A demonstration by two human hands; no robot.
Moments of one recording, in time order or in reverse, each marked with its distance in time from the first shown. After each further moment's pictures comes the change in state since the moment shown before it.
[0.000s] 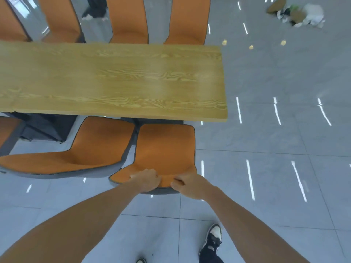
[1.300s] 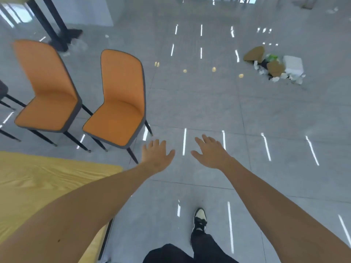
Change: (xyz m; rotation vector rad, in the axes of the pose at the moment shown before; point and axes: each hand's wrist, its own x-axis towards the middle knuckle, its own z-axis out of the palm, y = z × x) left_hand 0.564 0.638 -0.612 0.017 0.484 0.026; right_hand 0.334 0.406 -0.962 -0.581 0.284 0.094
